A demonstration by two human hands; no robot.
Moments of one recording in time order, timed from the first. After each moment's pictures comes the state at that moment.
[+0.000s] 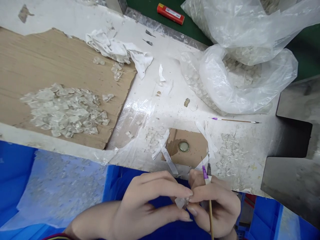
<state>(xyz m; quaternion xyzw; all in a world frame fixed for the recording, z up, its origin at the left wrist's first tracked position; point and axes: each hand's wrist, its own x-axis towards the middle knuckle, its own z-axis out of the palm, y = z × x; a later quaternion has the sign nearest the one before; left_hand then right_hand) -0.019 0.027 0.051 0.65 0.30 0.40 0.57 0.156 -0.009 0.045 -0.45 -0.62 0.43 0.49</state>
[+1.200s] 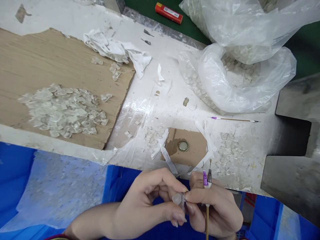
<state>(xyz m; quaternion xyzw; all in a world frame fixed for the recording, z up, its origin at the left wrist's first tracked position) -0.011 0.010 0.047 0.21 0.26 0.36 0.87 0.154 -0.017 0.045 -0.47 -0.67 0.32 0.47</state>
